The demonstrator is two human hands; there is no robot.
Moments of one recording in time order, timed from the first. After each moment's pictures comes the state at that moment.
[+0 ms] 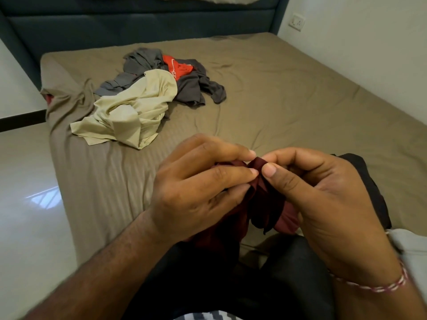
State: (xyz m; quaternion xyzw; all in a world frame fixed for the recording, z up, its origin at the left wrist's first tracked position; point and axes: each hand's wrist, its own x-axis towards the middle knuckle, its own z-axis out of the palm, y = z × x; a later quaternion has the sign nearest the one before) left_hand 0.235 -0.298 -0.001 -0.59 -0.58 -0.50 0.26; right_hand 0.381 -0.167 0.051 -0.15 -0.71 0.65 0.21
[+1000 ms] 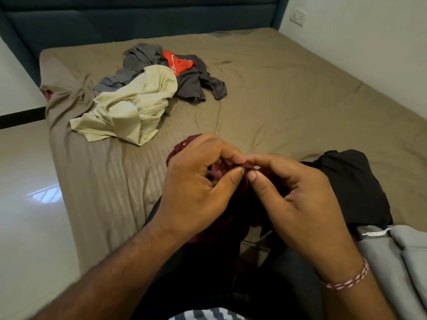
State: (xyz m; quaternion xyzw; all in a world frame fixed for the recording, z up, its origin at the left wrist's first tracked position) left_hand 0.246 -0.293 -0.017 -0.46 -0.67 -0.58 0.07; right_hand 0.376 -0.172 0.024 -0.15 -0.88 0.39 0.23
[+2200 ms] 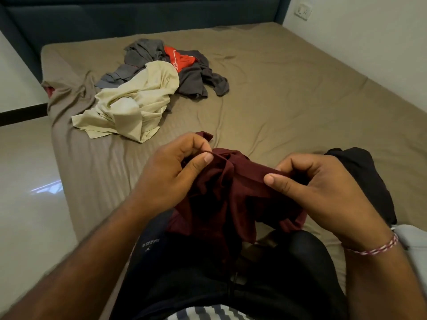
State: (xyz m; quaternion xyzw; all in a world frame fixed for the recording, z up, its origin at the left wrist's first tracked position) left_hand 0.192 -0.314 -0.050 -0.45 -0.69 -0.56 -0.07; right_hand 0.378 -0.124 0.026 -0.20 -0.86 0.46 0.11
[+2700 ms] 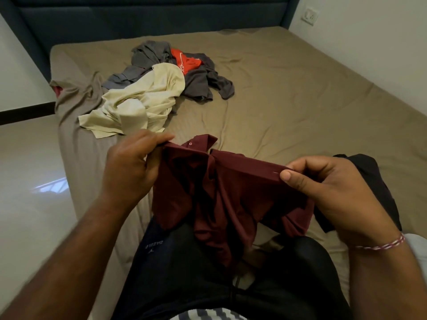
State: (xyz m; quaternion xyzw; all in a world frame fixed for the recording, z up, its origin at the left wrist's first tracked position) left_hand 0.147 -0.356 -0.063 -0.43 -0.78 -0.40 0.22; right_hand 0.375 -0.107 0.018 -0.21 -0.80 0.55 0.13
